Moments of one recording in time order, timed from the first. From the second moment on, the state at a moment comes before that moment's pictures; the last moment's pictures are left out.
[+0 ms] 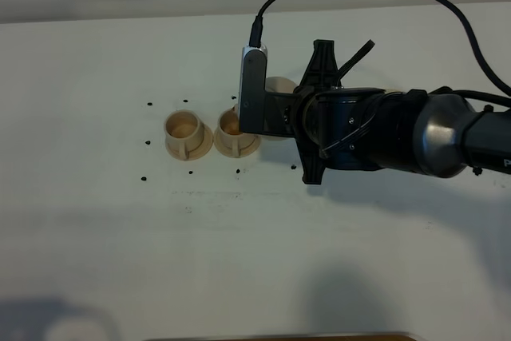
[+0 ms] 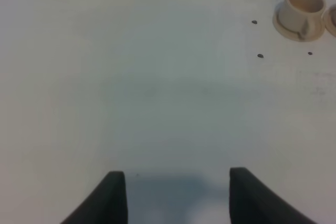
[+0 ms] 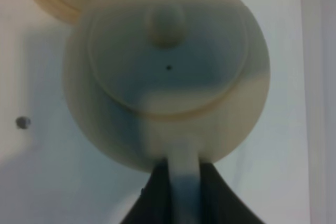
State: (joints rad) left arm 0.05 -0.01 -0.46 0.02 1.06 -0.07; right arm 0.73 1.89 -1.17 -1.07 0.51 0.11
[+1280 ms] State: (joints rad) left arm 0.05 -0.01 -0.46 0.02 1.06 -0.07; right arm 0.73 1.91 -1.20 -1.07 0.54 0.00
